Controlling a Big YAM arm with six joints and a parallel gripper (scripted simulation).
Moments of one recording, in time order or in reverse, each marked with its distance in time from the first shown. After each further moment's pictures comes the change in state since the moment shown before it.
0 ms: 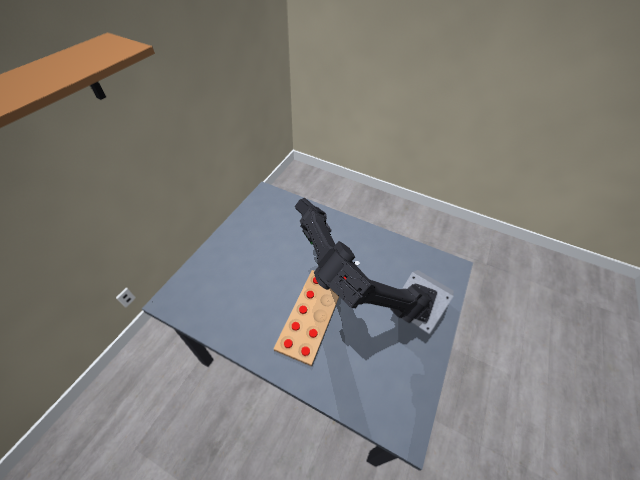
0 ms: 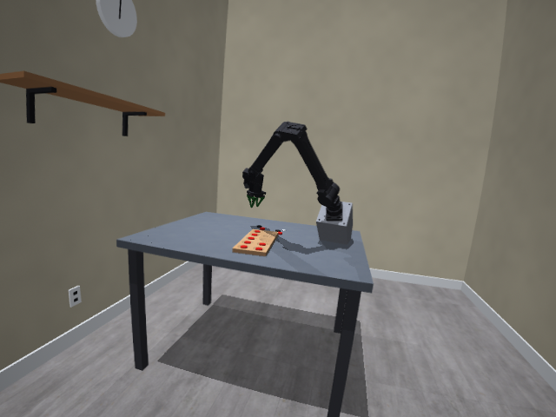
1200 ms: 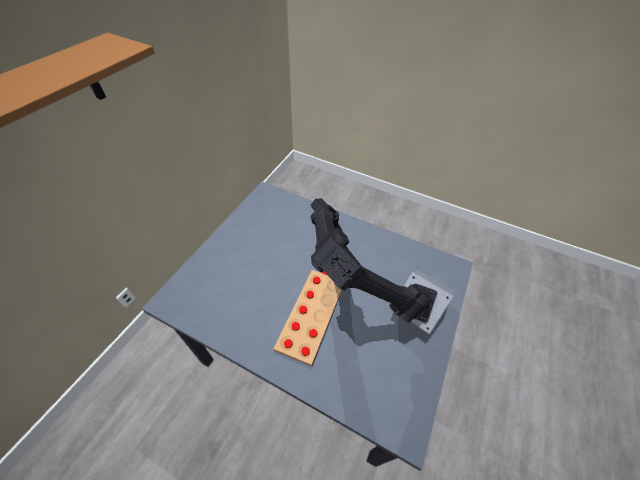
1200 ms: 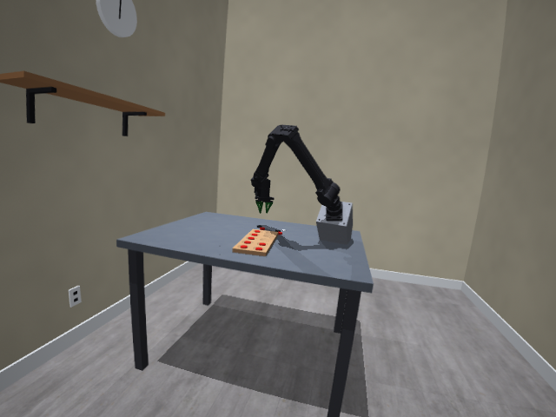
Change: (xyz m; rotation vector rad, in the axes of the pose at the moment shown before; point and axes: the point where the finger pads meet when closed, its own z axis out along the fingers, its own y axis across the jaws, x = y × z) arm 0.035 -0.049 0.033 -0.037 0.183 0.250
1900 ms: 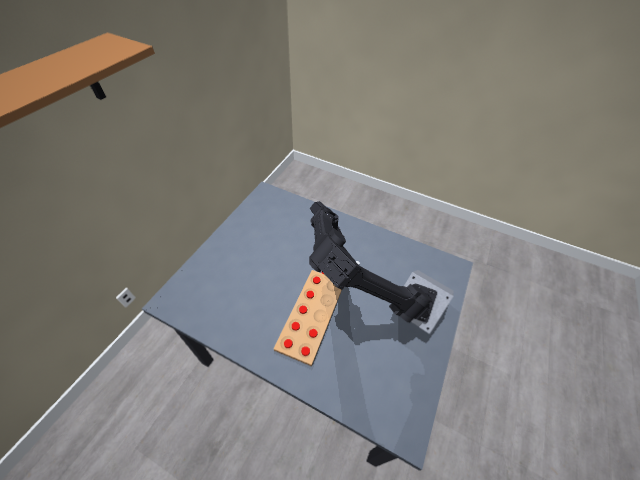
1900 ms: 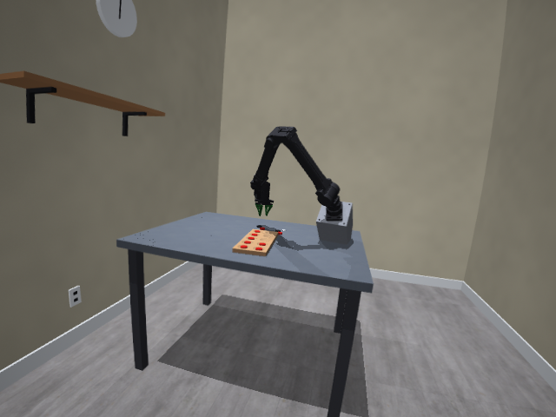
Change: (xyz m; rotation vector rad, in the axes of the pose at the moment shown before) arm -0.001 0.000 0.018 0.001 0.001 -0.003
